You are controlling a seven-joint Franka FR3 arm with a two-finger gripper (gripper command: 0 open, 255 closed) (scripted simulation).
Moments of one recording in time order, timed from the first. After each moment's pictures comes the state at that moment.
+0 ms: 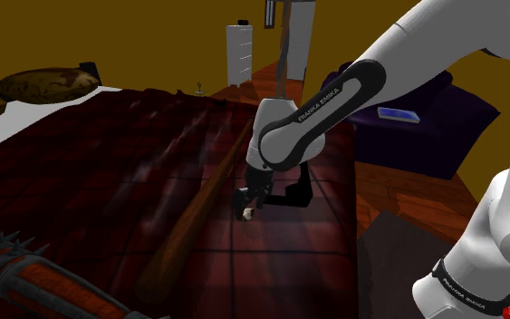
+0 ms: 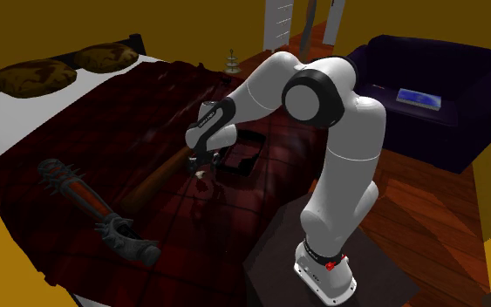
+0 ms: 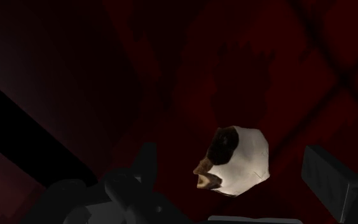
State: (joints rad) arm 0.15 0.16 0.28 -2.31 0.33 2.56 0.05
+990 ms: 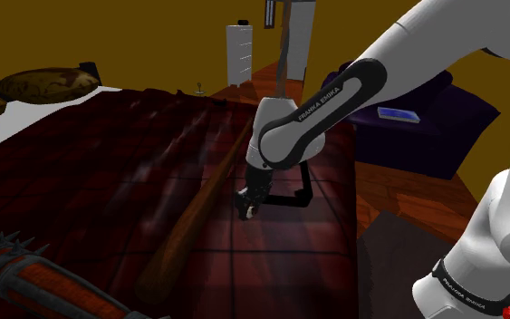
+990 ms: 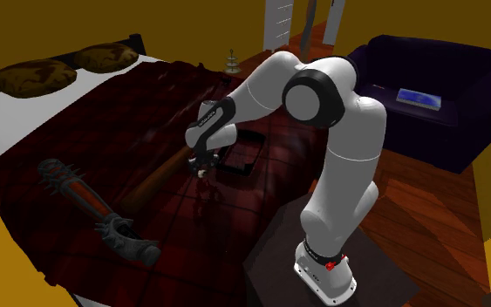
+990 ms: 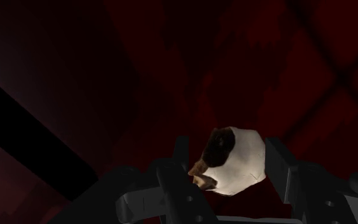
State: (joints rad) arm 0.15 0.16 0.28 -2.31 0.33 2.55 0.05
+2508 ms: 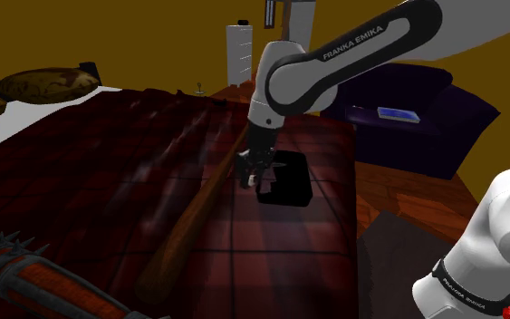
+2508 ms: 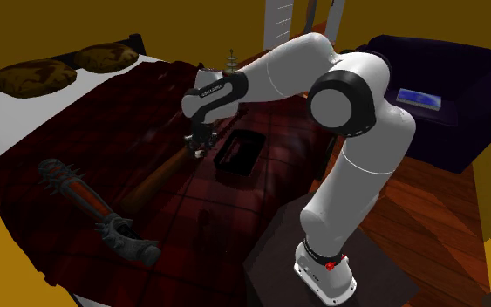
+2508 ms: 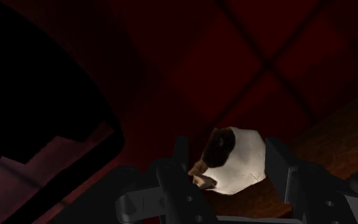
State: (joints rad) arm 0.13 -0.04 0.27 -2.22 0.31 2.27 0.10
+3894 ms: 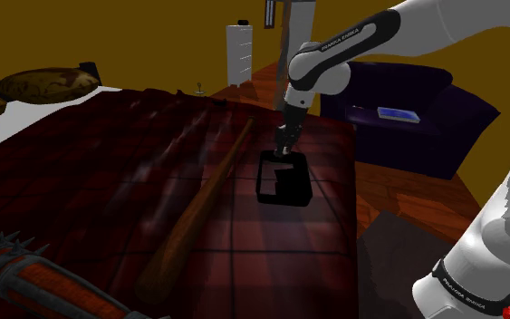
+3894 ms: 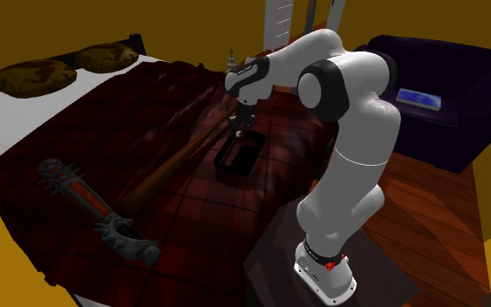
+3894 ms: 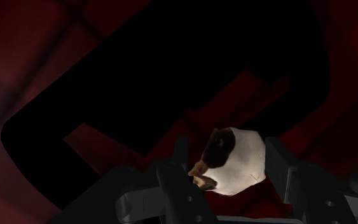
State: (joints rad) arm -0.08 0.07 0.05 -2.11 0.30 2.16 -0.30
